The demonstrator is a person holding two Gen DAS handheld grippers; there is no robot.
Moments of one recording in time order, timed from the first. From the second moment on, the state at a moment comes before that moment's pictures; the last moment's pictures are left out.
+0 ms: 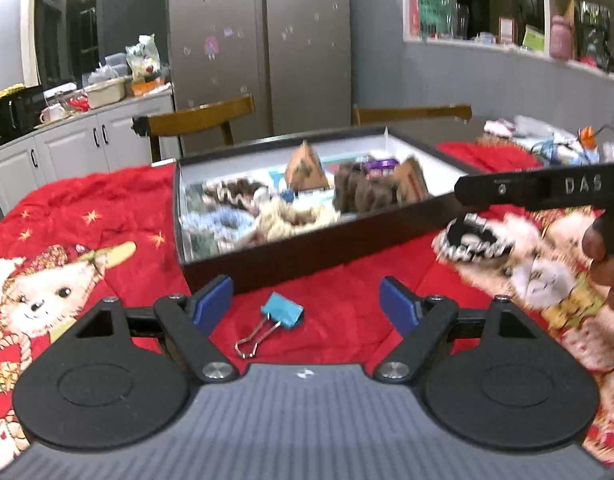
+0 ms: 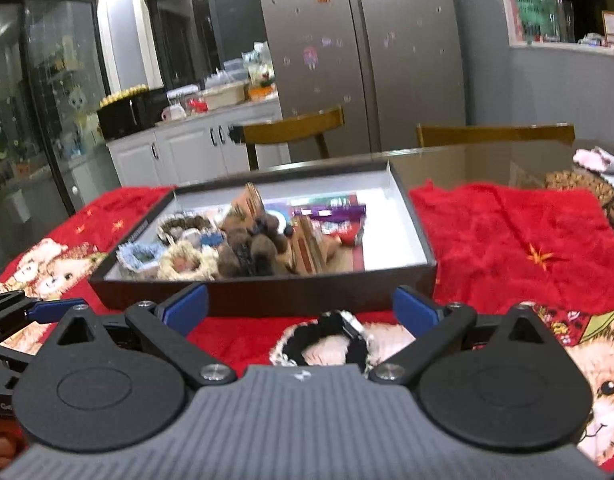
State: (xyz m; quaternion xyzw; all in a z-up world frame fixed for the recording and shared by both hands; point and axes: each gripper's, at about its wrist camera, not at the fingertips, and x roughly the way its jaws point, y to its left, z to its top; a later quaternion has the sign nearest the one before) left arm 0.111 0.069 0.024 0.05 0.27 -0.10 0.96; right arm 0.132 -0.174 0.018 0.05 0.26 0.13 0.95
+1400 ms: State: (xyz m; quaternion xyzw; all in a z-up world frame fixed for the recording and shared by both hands) left arm 0.128 0.072 0.000 0.04 0.31 -0.09 0.95; right arm 0.149 -0.159 -0.017 -0.02 0.31 0.06 0.95
